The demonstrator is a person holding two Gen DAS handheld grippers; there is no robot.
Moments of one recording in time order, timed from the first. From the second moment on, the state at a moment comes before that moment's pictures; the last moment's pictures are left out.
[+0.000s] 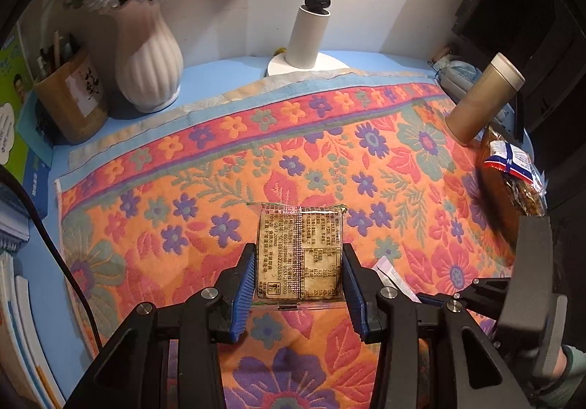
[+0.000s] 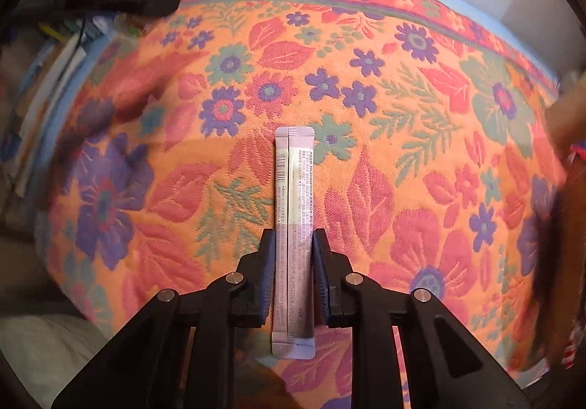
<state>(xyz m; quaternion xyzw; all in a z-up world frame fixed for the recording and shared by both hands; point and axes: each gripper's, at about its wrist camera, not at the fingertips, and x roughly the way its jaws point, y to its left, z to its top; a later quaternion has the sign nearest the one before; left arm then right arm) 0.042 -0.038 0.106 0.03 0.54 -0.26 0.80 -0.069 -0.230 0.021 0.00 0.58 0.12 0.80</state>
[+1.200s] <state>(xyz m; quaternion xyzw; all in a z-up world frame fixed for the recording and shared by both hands) -0.033 -0.397 0.244 0.02 0.45 -0.43 0.79 -0.160 -0.647 0.182 0.31 0.39 -0.03 0.86</state>
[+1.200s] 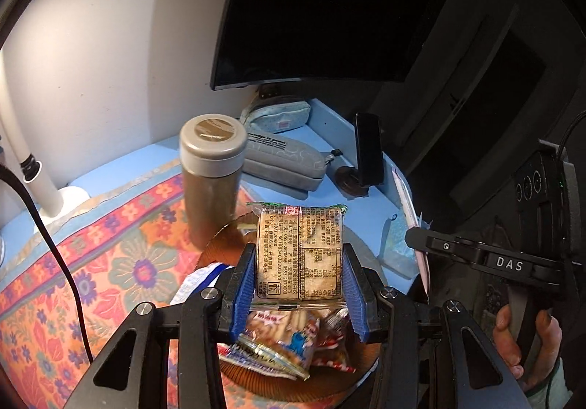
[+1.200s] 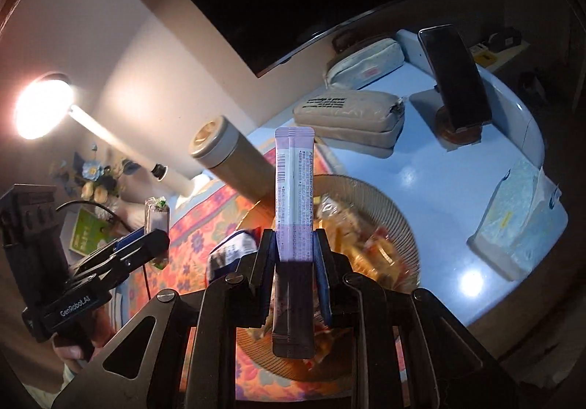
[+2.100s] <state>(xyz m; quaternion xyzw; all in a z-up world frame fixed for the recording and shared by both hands) -0.035 -0.397 0.199 0.00 0.48 -0.37 0.79 -0.128 -0.659 0.151 0.23 0.48 0.00 0.85</state>
